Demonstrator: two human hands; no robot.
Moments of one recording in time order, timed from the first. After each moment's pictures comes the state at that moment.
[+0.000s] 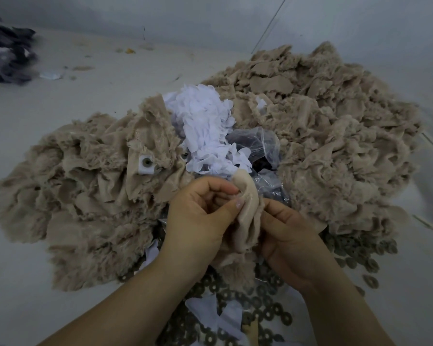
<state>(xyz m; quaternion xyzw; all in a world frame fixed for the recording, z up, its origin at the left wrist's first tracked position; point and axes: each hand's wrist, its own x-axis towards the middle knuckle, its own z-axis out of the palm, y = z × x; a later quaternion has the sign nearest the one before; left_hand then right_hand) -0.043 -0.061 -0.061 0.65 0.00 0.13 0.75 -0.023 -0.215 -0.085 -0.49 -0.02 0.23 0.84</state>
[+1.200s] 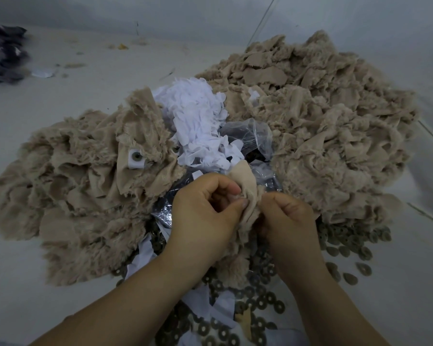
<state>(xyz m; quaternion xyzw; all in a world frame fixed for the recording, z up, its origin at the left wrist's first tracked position) -0.046 -0.077 -0.059 0.78 -0.02 0.18 0.60 -0.031 -0.213 -0.088 -0.66 -0.03 -0.04 0.75</state>
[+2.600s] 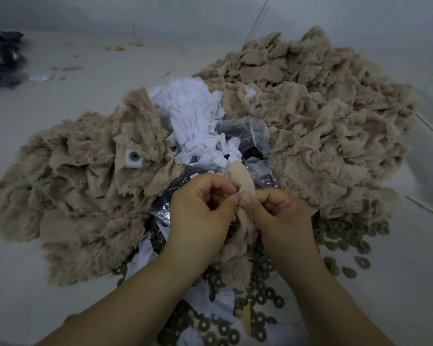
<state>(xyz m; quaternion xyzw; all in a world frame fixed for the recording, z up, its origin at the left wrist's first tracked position) -0.049 -0.079 -0.065 0.75 0.01 0.16 0.65 -0.034 -0.210 -0.089 -0.69 -0.07 -0.07 0.72</state>
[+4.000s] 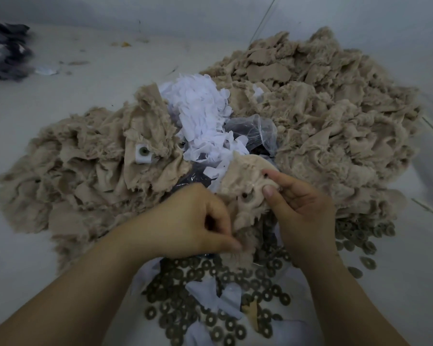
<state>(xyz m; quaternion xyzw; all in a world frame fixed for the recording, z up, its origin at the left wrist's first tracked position) -0.041 -0.019 -0.041 0.86 -0.24 -0.13 0.43 -0.024 -0.223 -0.093 -0.70 -0.10 -0.13 0.69</state>
